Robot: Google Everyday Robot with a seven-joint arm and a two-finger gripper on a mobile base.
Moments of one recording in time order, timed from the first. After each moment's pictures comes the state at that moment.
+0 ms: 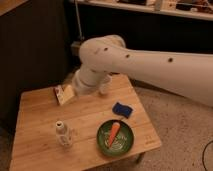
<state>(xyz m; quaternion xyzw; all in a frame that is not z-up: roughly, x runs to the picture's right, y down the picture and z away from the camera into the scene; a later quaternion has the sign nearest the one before) -0.143 0.033 0.563 -0.35 -0.04 0.51 0.78</state>
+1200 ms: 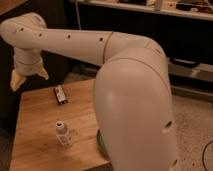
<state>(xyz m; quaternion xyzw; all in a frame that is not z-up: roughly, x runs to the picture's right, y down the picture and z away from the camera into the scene) -0.316 -0.051 0.630 -0.34 -0.03 0.46 0.82</state>
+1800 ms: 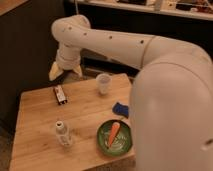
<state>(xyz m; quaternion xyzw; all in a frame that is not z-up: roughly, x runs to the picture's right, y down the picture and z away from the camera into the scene) -0.163 -0.071 0.677 -0.30 0.02 0.59 0.75</state>
